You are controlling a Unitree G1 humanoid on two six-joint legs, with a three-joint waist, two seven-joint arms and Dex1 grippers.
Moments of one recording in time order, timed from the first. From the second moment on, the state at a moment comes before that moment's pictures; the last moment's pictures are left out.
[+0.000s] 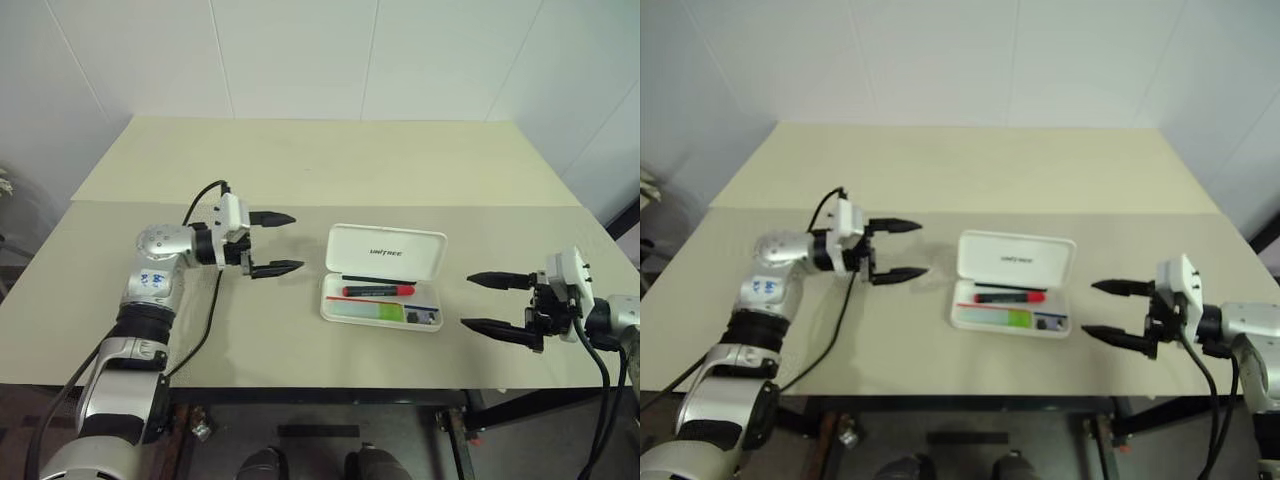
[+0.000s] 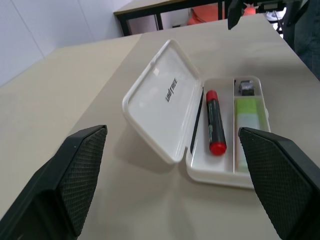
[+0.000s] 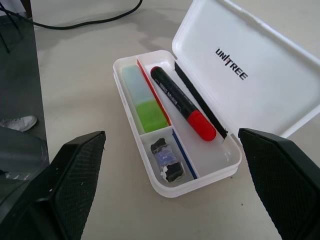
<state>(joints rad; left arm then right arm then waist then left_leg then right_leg) -0.84 0.51 0.02 0.59 -0.27 -0.12 -1.28 -0.25 -0.89 -0.24 0.13 0.54 0.20 1.38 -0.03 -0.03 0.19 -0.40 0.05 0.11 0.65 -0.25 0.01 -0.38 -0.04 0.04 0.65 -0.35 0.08</state>
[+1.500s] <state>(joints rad) -1.23 0.29 0.07 1.34 -0.05 -0.23 -1.00 -0.25 -0.88 -0.24 0.16 0.54 0.19 1.38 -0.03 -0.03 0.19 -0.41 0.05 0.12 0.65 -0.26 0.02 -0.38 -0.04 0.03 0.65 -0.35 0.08</state>
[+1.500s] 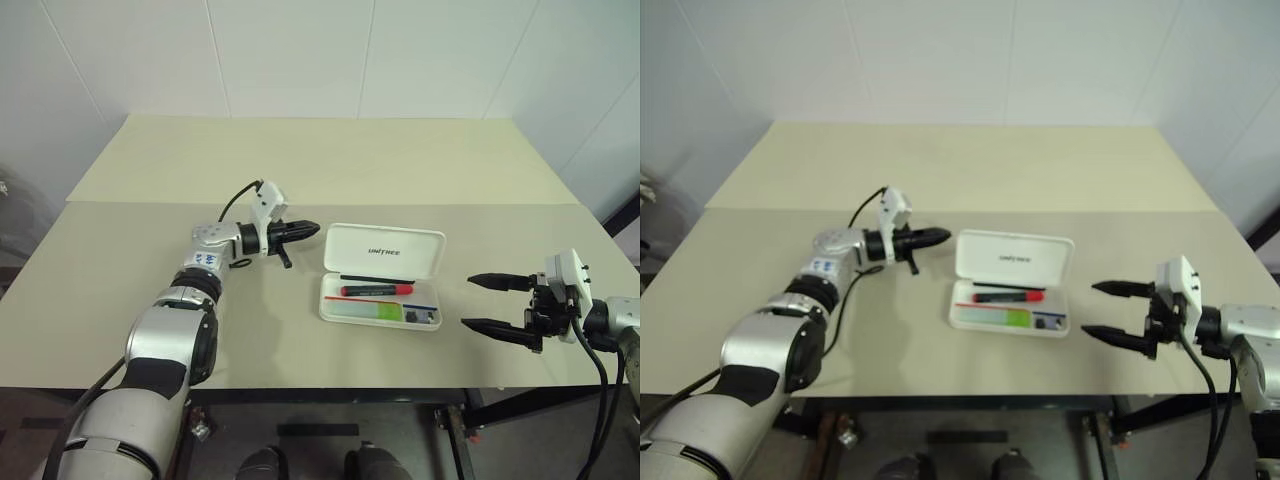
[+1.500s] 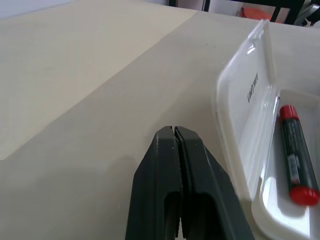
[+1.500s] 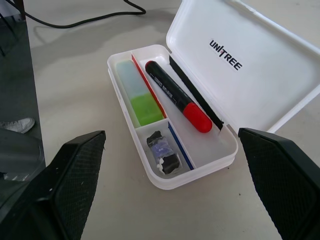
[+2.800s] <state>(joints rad) -1.31 0.21 -0.06 1.27 0.05 -0.31 -1.50 -0.51 -1.01 -0.20 0.51 0.79 0.09 1.53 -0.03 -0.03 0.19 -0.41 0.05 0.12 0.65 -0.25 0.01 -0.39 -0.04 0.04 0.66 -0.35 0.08</state>
